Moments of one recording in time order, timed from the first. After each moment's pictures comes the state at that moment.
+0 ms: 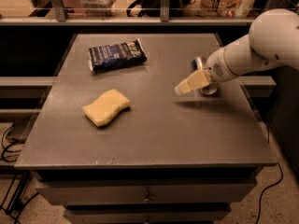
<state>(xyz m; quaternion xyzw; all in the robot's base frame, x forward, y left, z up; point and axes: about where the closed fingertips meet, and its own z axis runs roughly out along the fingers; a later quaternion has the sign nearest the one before) 0.630 -0.140 0.853 -0.35 0.86 0.11 0.35</state>
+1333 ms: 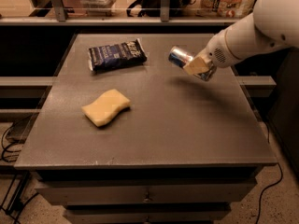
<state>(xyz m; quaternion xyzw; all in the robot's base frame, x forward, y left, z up) 0.630 -0.126 0.902 -0.40 0.84 0.09 0.37</state>
